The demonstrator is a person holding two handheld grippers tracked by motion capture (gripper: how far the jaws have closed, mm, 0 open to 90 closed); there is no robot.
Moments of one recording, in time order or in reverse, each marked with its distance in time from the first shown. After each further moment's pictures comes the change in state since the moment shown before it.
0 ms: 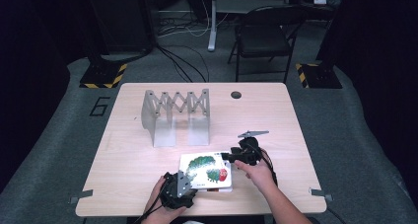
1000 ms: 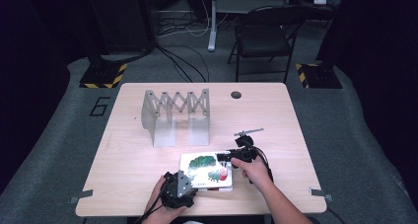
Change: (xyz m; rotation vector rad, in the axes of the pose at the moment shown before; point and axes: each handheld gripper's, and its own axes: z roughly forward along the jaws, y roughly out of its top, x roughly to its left) left arm 0.000 0.000 0.002 -0.021 0.006 0.000; right arm -0.010 0.003 0.024 0.086 0.099 0.093
